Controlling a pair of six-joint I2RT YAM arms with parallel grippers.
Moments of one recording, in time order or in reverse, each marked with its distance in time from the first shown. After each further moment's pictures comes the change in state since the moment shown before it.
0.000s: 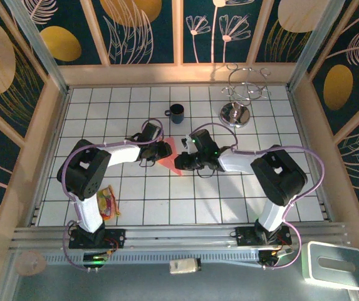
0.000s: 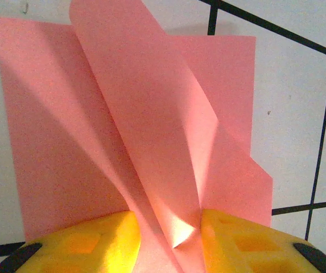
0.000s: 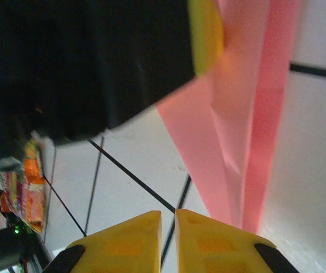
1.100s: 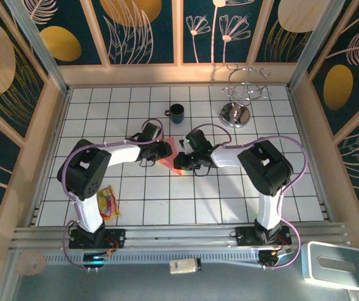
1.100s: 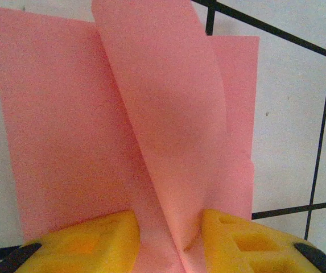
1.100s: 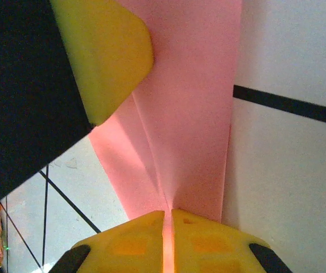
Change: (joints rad) left arm 0.000 0.002 0.002 0.006 0.000 0.004; right arm 0.000 0.154 0.083 -0.030 0.044 -0.005
